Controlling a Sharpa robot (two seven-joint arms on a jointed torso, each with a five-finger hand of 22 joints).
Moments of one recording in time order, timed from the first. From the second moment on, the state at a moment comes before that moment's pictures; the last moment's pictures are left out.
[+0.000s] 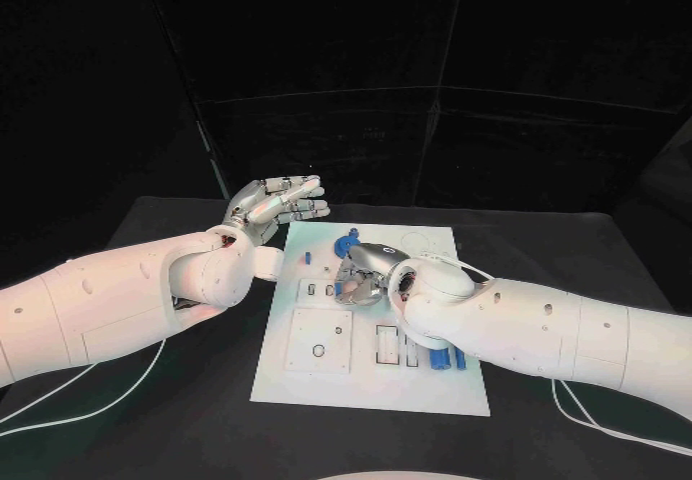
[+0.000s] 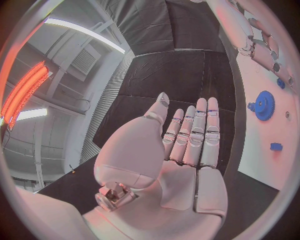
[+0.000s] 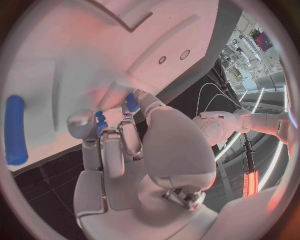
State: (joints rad) left arm 1.24 -0.82 -0.09 1.47 0.15 -0.29 0.49; left_hand 1.37 0.10 -0.04 -0.04 0.04 0.87 0.22 0.07 0.07 0.94 0.20 0.09 0.06 1.03 0.15 0.14 0.09 0.18 0.94 0.26 0.17 0.07; right arm 1.15 -0.45 -0.08 1.39 -1.44 -0.29 -0.34; right_hand 1.32 -0.10 0.23 0.06 0.30 1.04 0.14 0.12 0.08 1.39 0.06 1.37 1.31 1.47 -0.02 1.55 1.31 0.12 1.26 0.08 1.27 0.90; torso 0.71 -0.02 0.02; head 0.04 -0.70
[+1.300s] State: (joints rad) left arm 1.24 -0.84 -0.09 1.43 0.08 -0.24 0.48; left_hand 1.29 0.11 -0.06 -0.01 0.05 0.98 0.20 0.10 0.07 1.13 0.14 0.15 0.09 1.28 0.07 0.25 0.15 0.18 1.13 0.19 0.24 0.10; right arm 1.15 -0.61 -0.08 1.54 -1.43 -0.47 -0.15; right_hand 1.27 -0.11 0.07 0.15 0.21 0.97 0.15 0.11 0.08 1.35 0.07 1.33 1.28 1.46 -0.01 1.52 1.31 0.12 1.21 0.10 1.22 0.80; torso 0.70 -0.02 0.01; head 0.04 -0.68
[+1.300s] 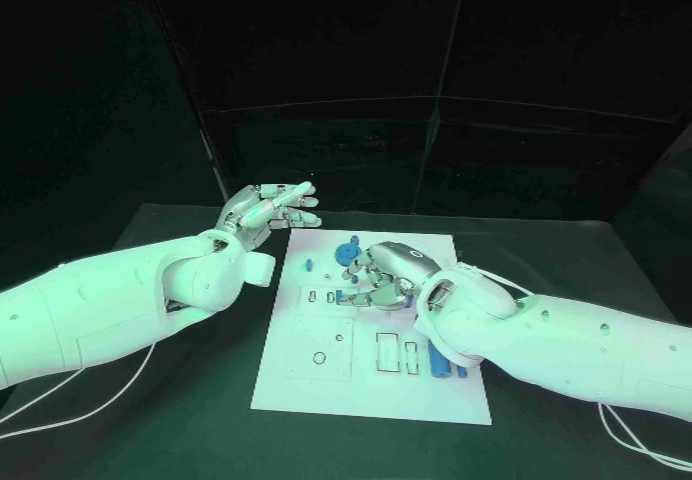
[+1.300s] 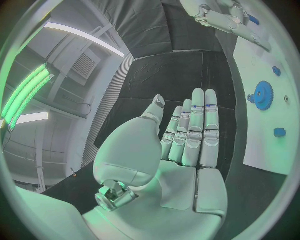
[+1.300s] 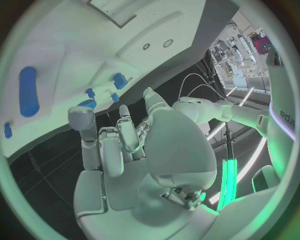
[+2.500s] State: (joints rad) left arm 1.34 -0.72 -0.10 1.38 -0.93 0.03 -0.33; left_hand 1.14 0.05 -0.24 0.18 0.05 1.08 0.07 0.30 0.29 1.36 0.00 1.18 1.10 1.47 -0.06 1.57 1.31 0.09 1.43 0.04 1.33 1.18; right arm 1.32 -0.79 -0.08 1.47 -0.63 -0.49 0.23; right_hand 1.45 -0.02 0.02 0.13 0.20 0.99 0.17 0.12 0.08 1.03 0.08 0.58 0.58 1.30 0.01 0.69 0.58 0.17 1.02 0.11 0.72 0.31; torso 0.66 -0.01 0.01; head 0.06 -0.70
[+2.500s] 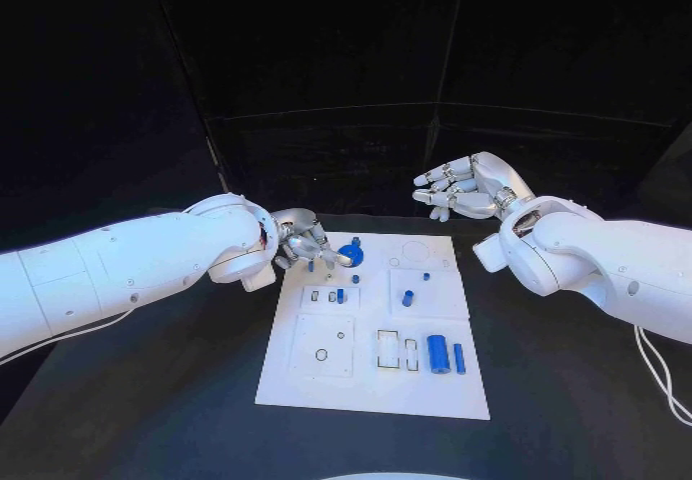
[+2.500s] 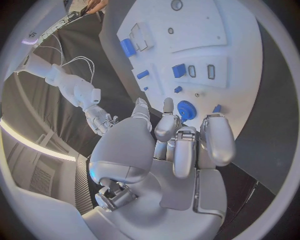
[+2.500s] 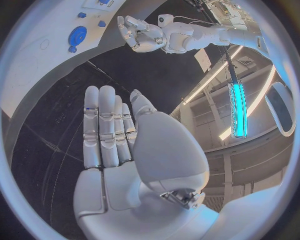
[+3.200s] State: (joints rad) left arm 1.36 -0.56 -0.15 1.27 -1.05 0.15 -0.51; left_hand 1.12 0.05 -0.26 0.21 0.05 1.06 0.07 0.34 0.32 1.36 0.00 1.20 1.13 1.47 -0.06 1.57 1.31 0.09 1.43 0.04 1.35 1.22; right arm 1.33 -0.78 -0.08 1.45 -0.60 -0.48 0.24; right_hand 1.45 -0.02 0.00 0.14 0.24 0.95 0.17 0.14 0.08 0.98 0.09 0.63 0.58 1.27 0.02 0.69 0.60 0.17 1.02 0.12 0.69 0.30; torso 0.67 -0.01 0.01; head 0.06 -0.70
